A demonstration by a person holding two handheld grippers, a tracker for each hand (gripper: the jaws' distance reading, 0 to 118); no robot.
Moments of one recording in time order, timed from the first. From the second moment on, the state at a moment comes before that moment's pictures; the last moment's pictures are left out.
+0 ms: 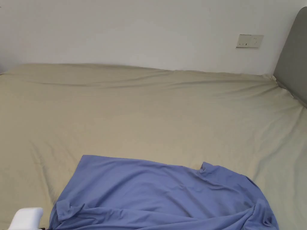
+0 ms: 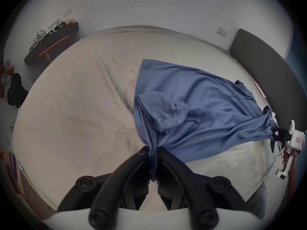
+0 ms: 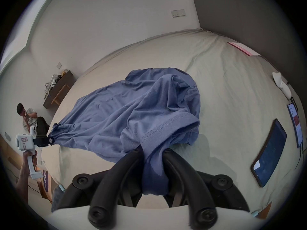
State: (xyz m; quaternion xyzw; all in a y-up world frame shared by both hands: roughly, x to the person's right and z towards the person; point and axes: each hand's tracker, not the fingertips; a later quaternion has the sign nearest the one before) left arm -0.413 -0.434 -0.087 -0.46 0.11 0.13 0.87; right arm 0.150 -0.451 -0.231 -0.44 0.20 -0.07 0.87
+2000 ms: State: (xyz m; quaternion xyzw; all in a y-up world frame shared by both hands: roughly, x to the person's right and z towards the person) left arm -0.393 -0.351 0.014 -0.35 0.17 0.17 0.91; right arm 0.160 -0.501 -0.089 -0.42 0.17 0.14 0.88
